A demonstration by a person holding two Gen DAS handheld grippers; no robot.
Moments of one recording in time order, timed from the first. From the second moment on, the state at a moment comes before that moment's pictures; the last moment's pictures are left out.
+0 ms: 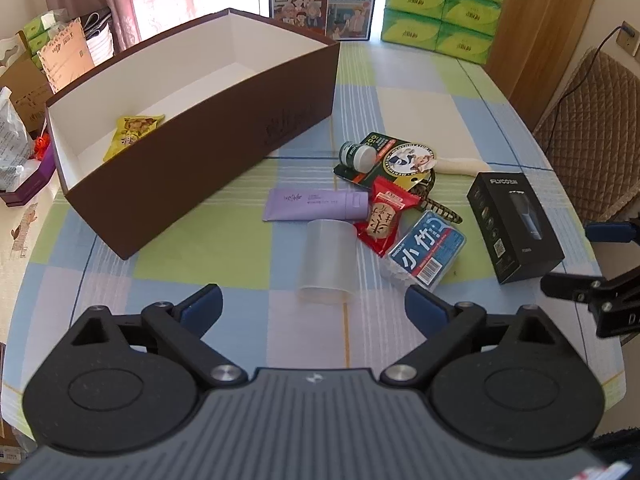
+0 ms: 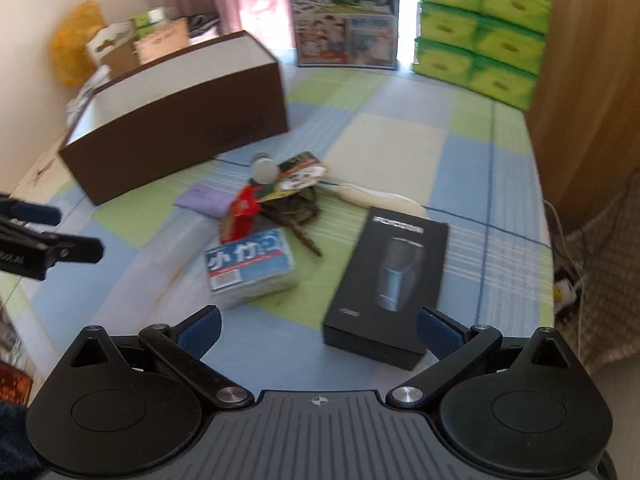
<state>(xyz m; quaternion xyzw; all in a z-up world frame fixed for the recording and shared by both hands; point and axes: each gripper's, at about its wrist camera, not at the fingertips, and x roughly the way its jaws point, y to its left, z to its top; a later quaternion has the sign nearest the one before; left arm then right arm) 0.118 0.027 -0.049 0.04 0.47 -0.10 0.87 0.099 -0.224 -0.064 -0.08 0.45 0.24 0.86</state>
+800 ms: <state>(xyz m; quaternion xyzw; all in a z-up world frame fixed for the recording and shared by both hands) 0.184 0.008 -0.109 0.09 0.51 -0.14 0.84 0.145 -0.239 -0.099 -0.04 0.48 0.14 0.86</state>
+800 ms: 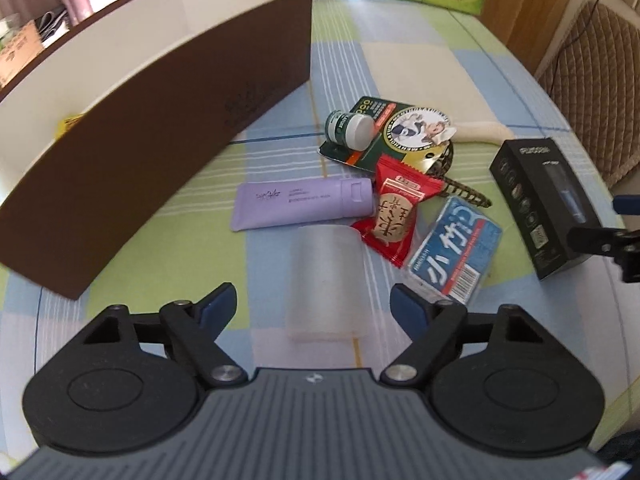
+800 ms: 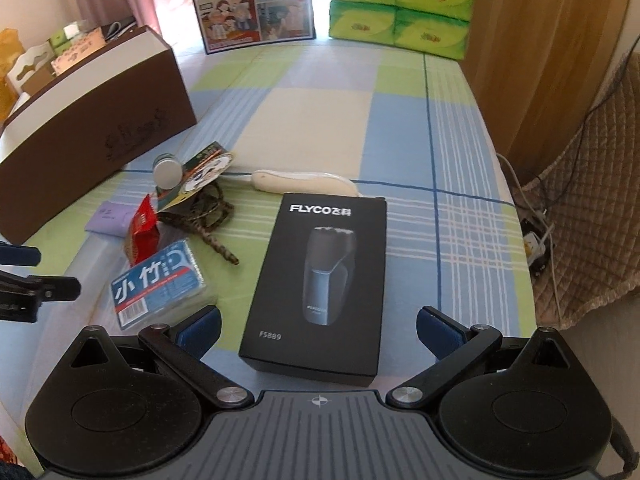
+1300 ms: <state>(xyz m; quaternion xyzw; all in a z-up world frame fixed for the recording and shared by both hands) 0.217 -0.007 -0.143 0.11 0.53 -0.17 0.82 0.160 -0.238 -0.105 -0.03 0.49 0.12 0.86</state>
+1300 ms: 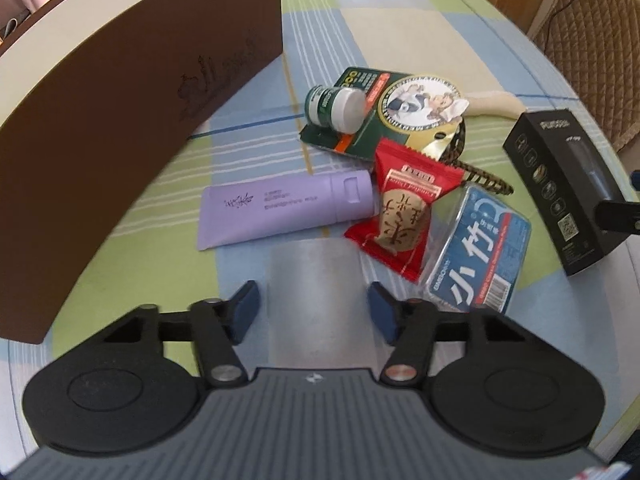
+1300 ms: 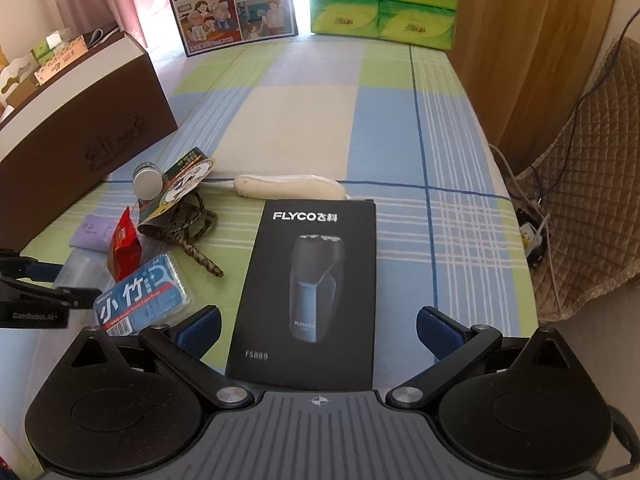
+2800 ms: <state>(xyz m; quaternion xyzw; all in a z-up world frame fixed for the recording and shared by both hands) 0.152 0.077 -0.084 0.03 0.49 -0.09 0.86 0.149 -0.191 -0.068 -0.10 0.46 0.23 0.85</state>
